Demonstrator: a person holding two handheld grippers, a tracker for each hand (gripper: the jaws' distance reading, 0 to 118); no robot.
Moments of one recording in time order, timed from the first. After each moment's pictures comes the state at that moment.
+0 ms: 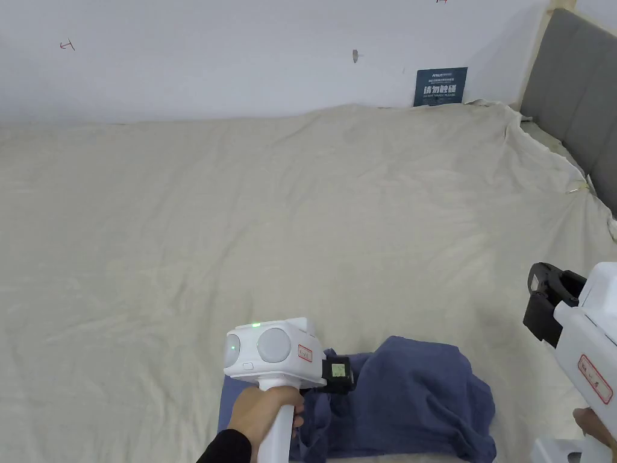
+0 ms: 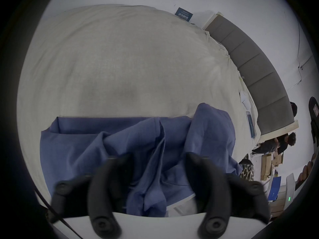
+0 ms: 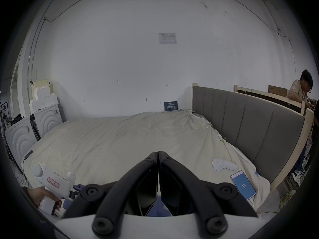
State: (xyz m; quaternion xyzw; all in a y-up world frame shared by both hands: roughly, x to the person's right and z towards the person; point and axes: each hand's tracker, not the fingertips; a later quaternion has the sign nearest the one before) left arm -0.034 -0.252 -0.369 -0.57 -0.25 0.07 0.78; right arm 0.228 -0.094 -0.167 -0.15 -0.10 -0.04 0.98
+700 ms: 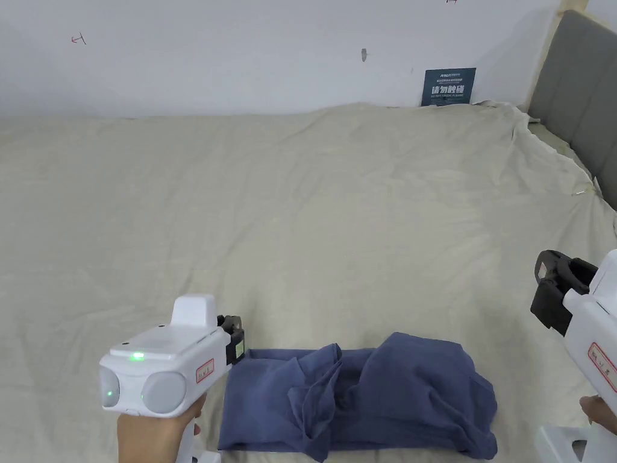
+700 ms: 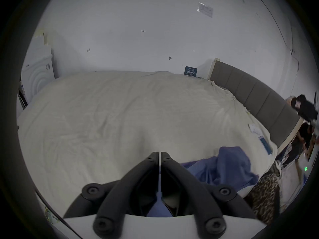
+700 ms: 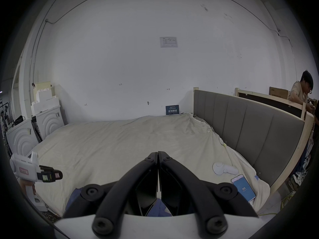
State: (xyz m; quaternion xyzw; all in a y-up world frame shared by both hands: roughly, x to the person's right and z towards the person) left arm -0.156 -0.189 -0.314 -0.32 -0.19 0.00 0.93; right arm 0.232 -0.087 -0.167 -0.13 -0.10 -0.04 0.99
